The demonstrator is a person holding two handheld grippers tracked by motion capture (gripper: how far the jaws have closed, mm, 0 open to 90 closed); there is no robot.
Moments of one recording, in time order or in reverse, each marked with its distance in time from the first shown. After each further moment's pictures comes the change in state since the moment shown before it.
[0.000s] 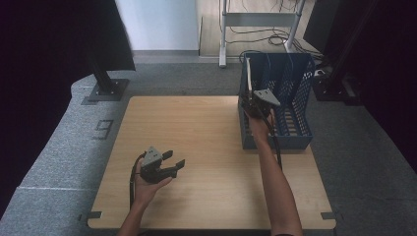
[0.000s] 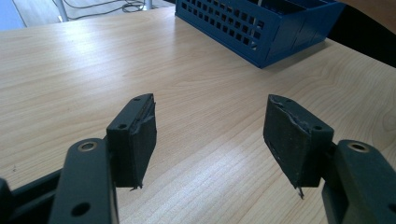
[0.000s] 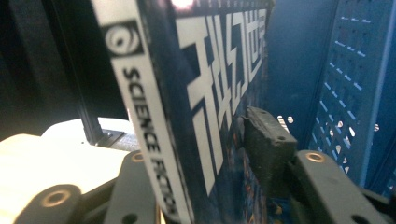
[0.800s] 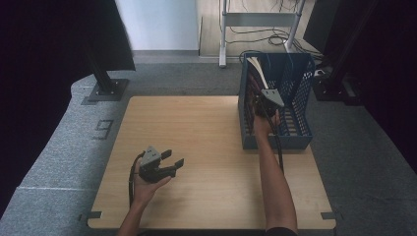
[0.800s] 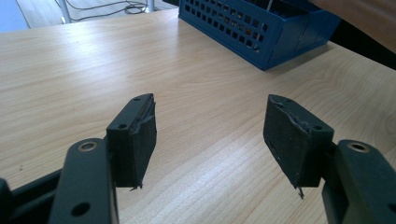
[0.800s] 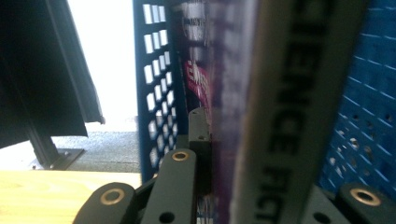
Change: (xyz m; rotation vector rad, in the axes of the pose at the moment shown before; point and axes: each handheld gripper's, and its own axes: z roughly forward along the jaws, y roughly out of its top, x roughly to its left) left arm 0.004 0.000 -0.002 -0.009 0.007 -0.009; right arm -0.019 -0.006 0.007 -0.039 -0.174 0.032
